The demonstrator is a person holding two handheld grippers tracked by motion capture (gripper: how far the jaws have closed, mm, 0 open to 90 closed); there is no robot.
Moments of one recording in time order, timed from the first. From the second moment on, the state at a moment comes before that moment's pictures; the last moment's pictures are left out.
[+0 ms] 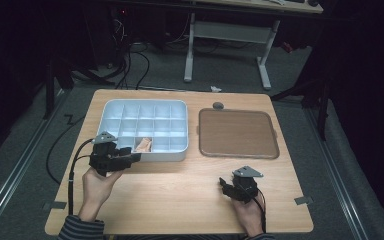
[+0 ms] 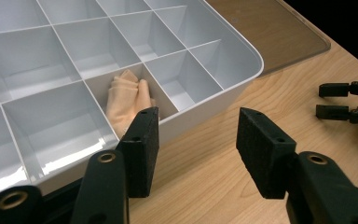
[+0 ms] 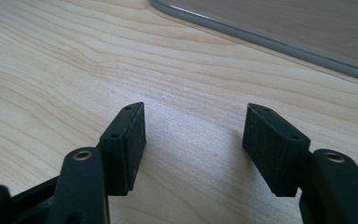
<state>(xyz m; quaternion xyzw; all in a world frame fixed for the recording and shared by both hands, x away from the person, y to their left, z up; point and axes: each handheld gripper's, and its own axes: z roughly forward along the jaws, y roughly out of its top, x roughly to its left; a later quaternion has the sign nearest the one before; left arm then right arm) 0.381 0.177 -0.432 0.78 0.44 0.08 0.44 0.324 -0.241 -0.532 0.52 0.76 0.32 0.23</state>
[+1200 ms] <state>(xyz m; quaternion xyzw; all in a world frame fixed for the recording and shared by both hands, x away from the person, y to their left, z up) 0.367 0.175 -0.465 0.78 0.45 0.08 0.44 0.324 -0.241 -0.532 0.51 0.76 0.32 0.23</state>
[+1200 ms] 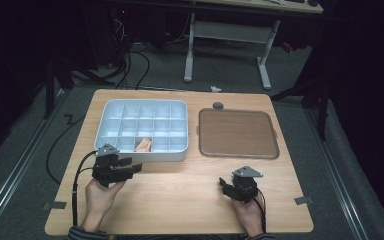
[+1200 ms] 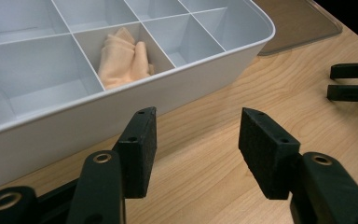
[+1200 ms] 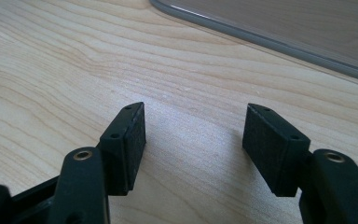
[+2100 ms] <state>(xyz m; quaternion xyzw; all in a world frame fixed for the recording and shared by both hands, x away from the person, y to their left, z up) 0.363 0.160 -0.485 0.78 0.45 0.07 0.42 0.324 -0.241 -0.532 0.51 0.76 0.32 0.23</state>
